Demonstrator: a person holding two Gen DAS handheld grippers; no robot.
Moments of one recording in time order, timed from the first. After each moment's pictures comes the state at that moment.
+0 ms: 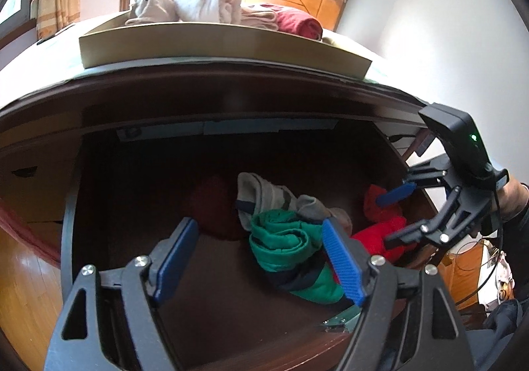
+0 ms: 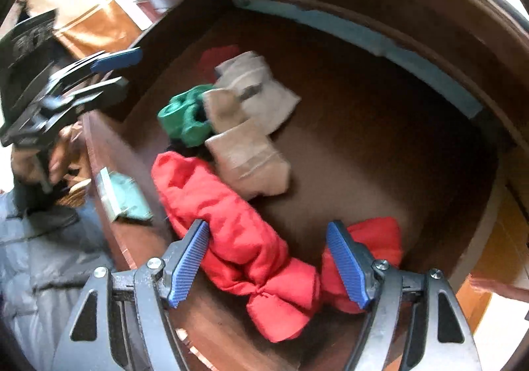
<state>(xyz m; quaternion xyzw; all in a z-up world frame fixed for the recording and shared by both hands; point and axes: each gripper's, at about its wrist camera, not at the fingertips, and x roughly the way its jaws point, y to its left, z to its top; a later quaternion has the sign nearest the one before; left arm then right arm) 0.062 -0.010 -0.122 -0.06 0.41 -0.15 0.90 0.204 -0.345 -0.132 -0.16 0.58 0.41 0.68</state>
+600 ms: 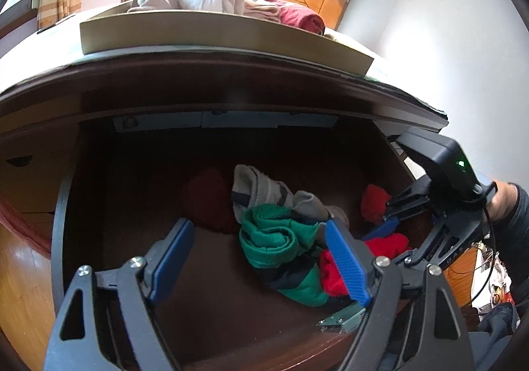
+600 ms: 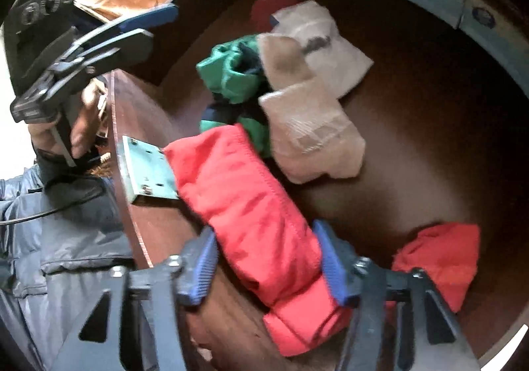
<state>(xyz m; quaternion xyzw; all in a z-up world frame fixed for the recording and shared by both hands) 0.063 -0.011 -0.129 -0.08 0.42 -0.15 0.89 0.193 -0.325 -0.167 -0.15 0.62 0.48 0.60</state>
